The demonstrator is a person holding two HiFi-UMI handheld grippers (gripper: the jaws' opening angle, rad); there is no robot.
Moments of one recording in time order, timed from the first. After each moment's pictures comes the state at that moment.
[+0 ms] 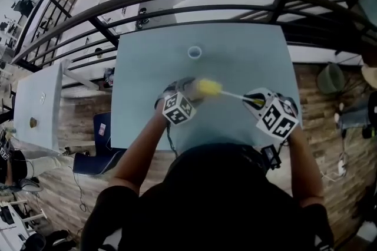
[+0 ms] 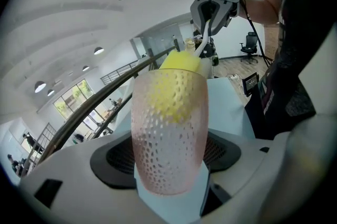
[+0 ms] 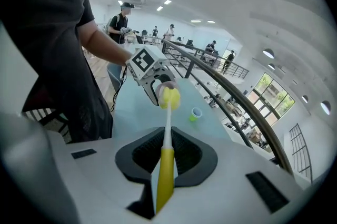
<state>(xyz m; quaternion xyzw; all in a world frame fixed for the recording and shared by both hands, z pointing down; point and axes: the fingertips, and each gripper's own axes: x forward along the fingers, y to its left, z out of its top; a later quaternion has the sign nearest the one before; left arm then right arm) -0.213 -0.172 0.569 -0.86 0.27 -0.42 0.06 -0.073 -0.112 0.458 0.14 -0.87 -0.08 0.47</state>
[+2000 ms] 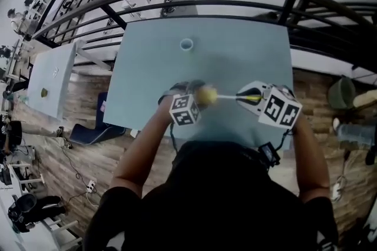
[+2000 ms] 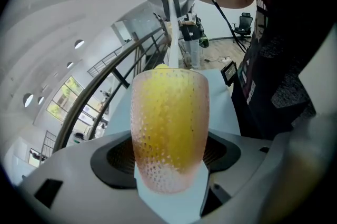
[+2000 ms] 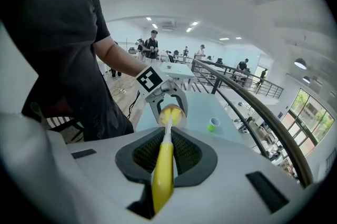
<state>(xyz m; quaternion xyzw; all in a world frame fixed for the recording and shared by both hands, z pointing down) -0.046 -0.140 0.566 -0.81 0.22 -0.53 0.07 0.051 -0.116 0.435 -0.05 -0.92 -0.09 0.38</state>
